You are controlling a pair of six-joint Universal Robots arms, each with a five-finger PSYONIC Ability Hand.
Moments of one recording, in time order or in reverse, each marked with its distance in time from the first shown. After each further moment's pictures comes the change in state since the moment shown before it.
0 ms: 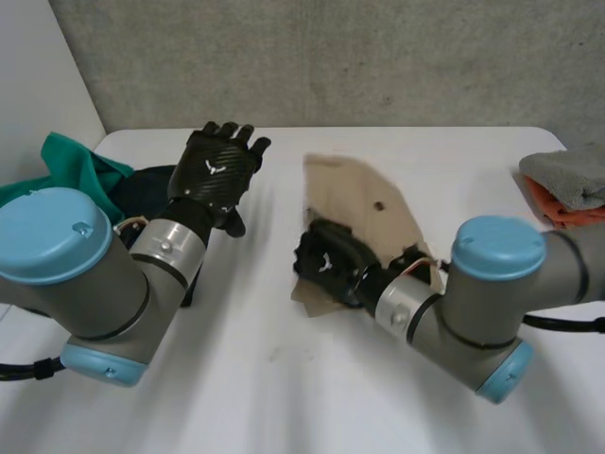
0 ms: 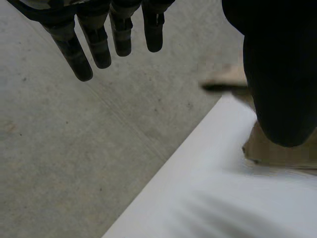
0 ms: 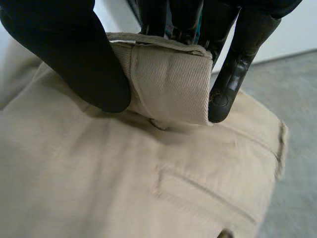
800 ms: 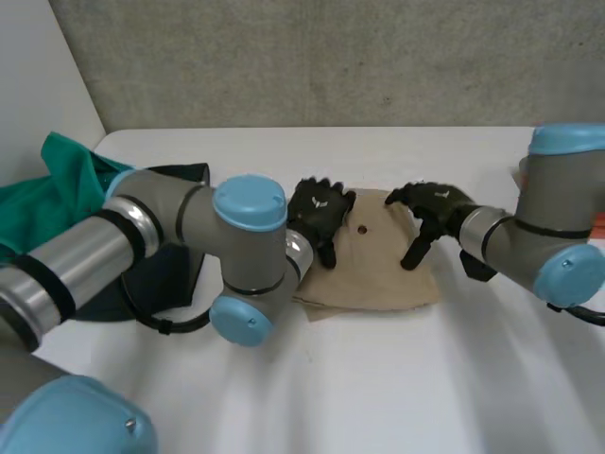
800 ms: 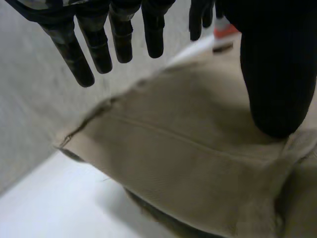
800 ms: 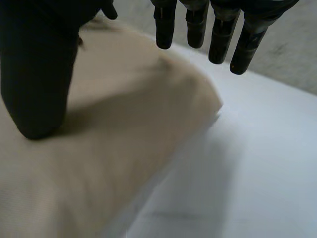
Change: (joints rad) left arm -0.215 -0.688 0.920 -0.516 -0.091 -0.140; right arm -0.258 0.147 -0.452 0.531 0.217 1.012; left_hand 0.060 0.065 0.051 0.065 0.060; right_hand -0.792 -0.957 -0.982 -0.959 -0.926
